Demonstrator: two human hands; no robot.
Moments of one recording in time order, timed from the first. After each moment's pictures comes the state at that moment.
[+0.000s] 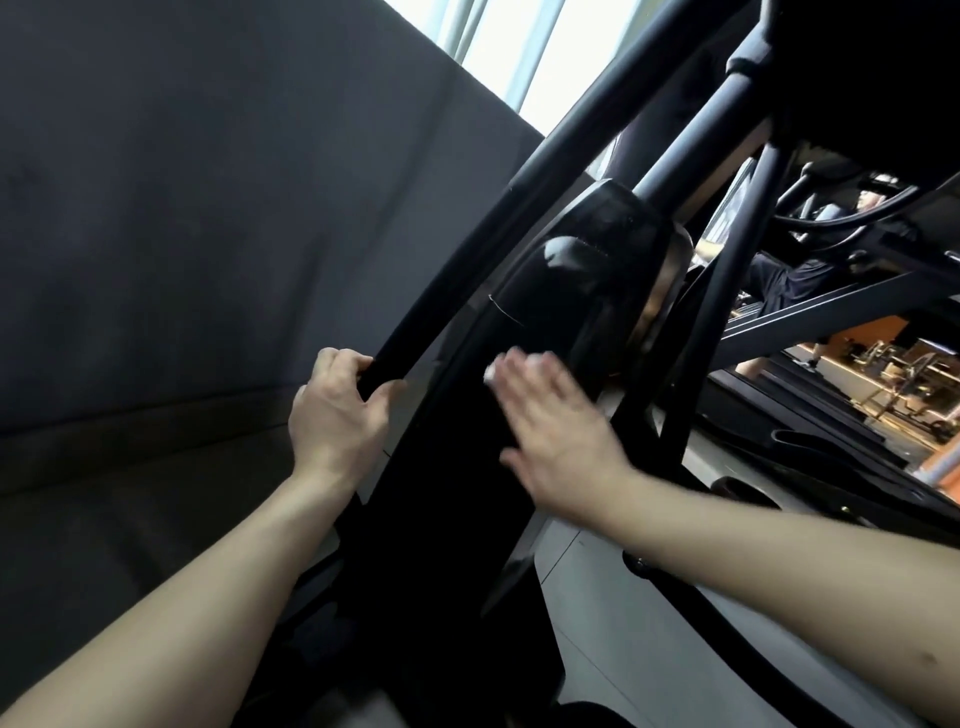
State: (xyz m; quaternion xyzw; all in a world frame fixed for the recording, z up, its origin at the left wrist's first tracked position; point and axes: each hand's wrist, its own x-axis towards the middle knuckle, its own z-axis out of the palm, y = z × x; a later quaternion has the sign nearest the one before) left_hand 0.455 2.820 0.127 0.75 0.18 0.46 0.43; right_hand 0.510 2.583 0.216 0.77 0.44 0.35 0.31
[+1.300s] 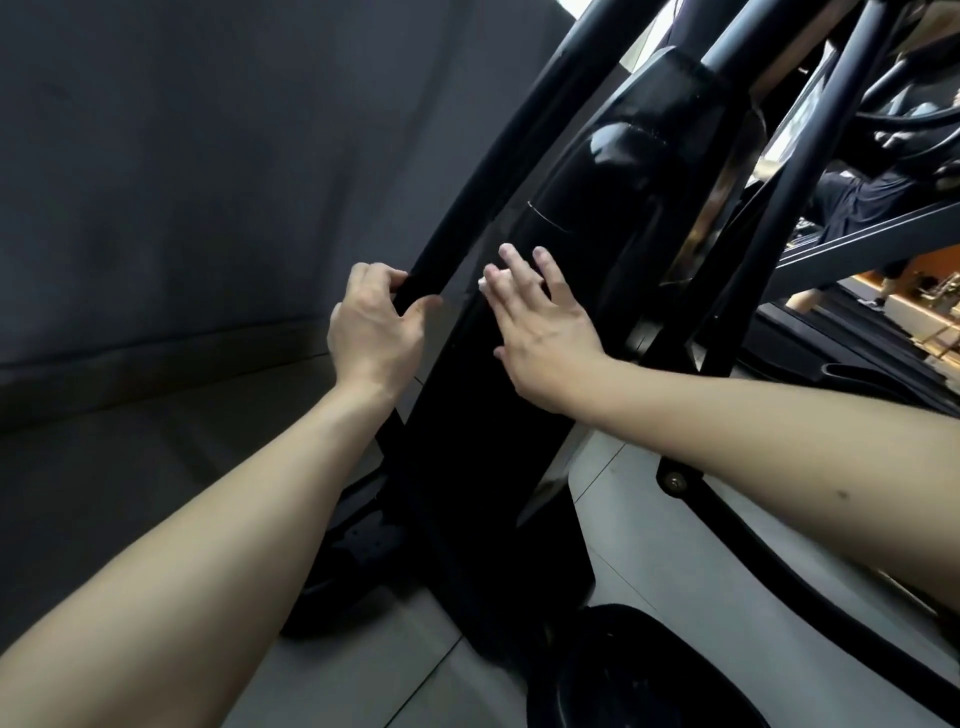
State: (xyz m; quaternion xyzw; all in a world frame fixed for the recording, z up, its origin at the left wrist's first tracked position) left_hand 0.447 2.818 0.128 0.75 0.19 0.46 0.43; right_hand 0.518 2.646 0.201 0.75 0.36 0.34 0.44
